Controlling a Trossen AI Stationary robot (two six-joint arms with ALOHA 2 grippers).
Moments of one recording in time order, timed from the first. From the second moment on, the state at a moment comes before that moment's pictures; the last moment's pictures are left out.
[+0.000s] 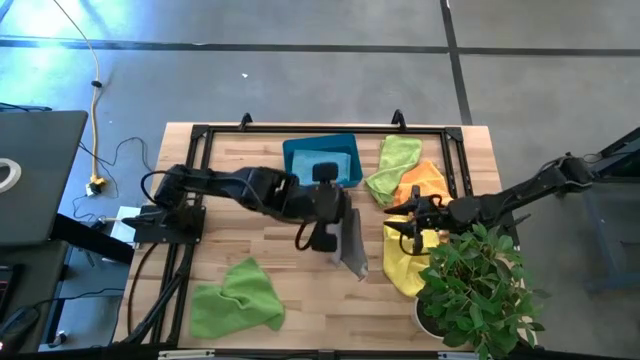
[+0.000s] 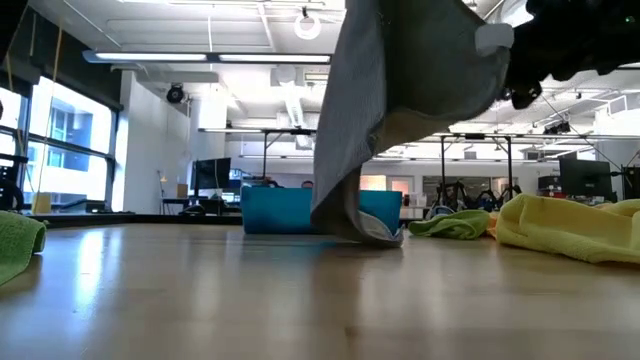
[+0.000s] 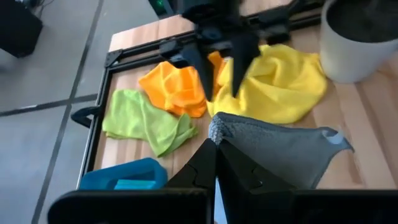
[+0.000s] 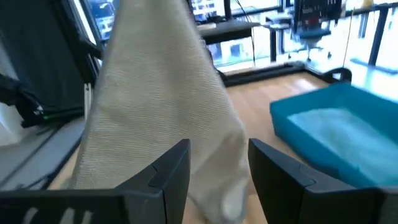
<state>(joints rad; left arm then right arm) -0.10 1.93 2.21 -1.05 -0.39 0.08 0.33 0.73 0.21 0.42 0.38 0.20</state>
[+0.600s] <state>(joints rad) 0.06 1.93 2.21 -1.04 -0.21 0.08 0.33 0.90 0.21 0.59 0.38 0.14</state>
